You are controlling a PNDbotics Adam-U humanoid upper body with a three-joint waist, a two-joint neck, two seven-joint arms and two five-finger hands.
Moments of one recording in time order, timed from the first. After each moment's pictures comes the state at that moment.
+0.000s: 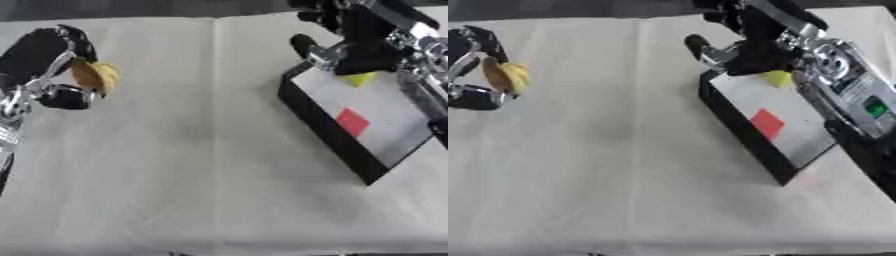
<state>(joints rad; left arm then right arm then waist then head) -0.83 0.31 -0.25 -1.34 -1.00 -0.14 -0.12 -0.47 -0.83 0.21 -1.98 -0.30 0.13 0.17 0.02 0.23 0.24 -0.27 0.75</state>
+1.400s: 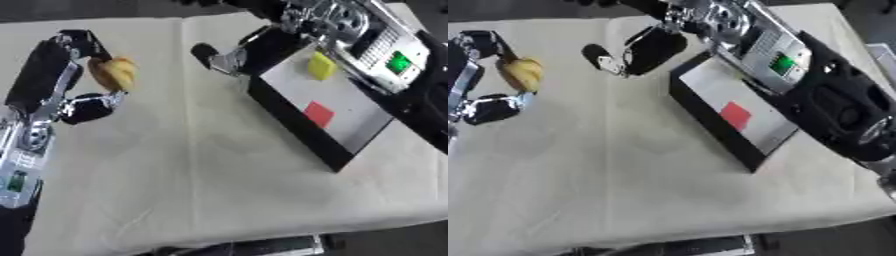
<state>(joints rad) -0.78 0.10 -0.25 -1.35 -0.94 -0.22 0.08 -0.75 -0.79 0.42 -1.98 -0.07 0.27 0.30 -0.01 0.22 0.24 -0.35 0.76</state>
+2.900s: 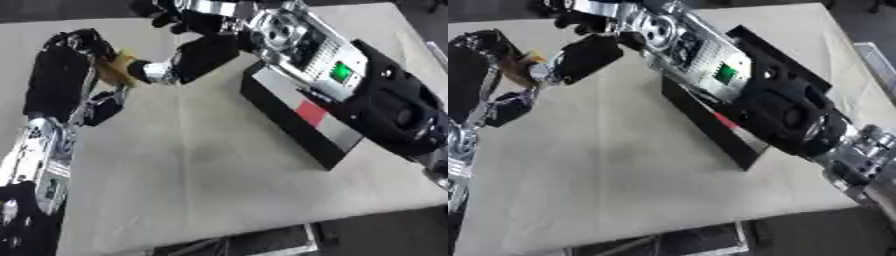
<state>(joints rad) -0.78 -0.06 -0.21 -1.33 -1.33 -0.10 0.25 -0.81 -0.67 0.50 -1.96 -0.08 0.68 0.22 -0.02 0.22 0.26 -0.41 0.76</state>
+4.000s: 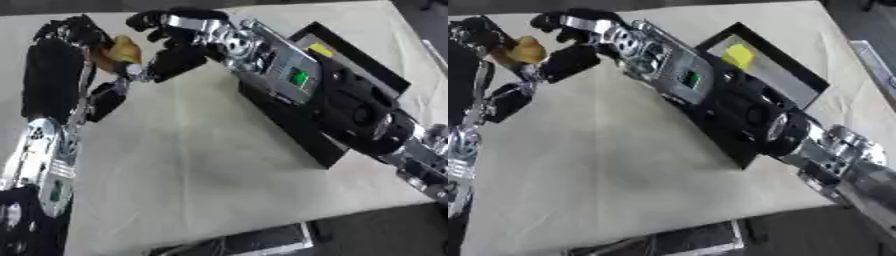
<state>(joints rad) -0.79 -0.12 -0.21 -1.34 -1.36 -0.12 0.34 -0.83 -0.60 0.53 -1.79 -0.09 0.66 0.16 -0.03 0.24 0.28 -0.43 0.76</state>
